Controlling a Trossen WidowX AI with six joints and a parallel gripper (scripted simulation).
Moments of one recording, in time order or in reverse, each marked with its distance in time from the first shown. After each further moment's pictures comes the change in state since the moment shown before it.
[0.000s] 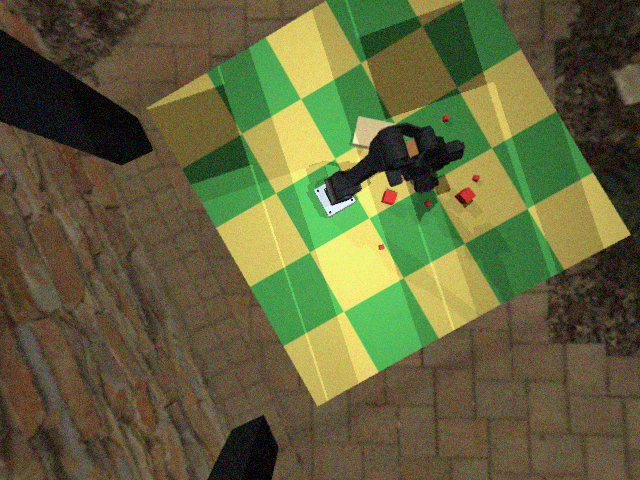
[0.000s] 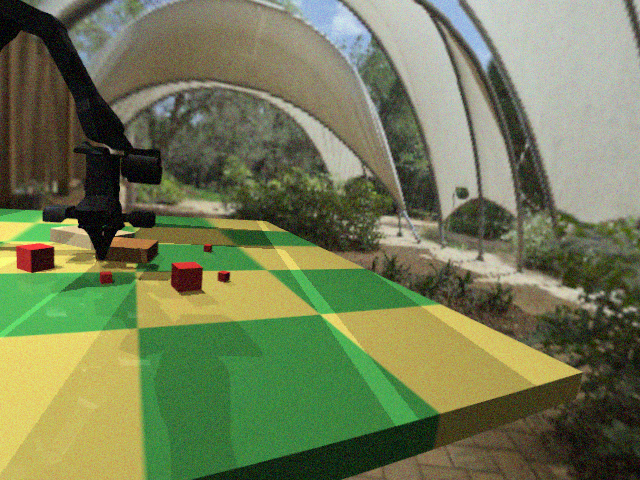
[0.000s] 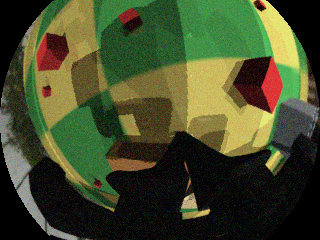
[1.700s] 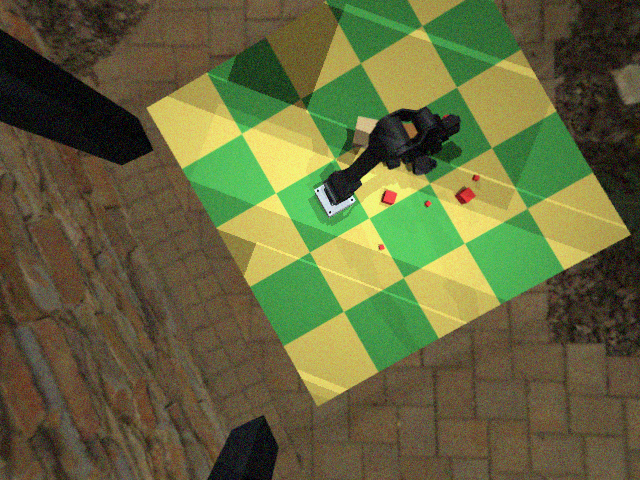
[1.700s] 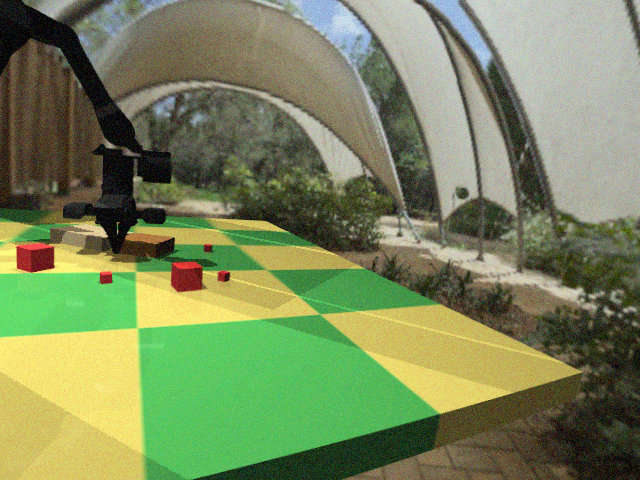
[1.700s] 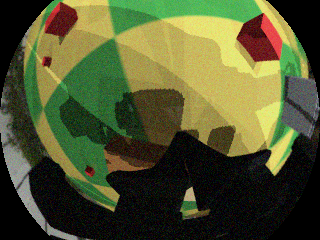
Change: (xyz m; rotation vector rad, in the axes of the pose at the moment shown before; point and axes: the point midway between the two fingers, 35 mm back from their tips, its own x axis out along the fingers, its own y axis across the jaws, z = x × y) arm -0.001 0.014 -0.059 0.001 0.008 0.002
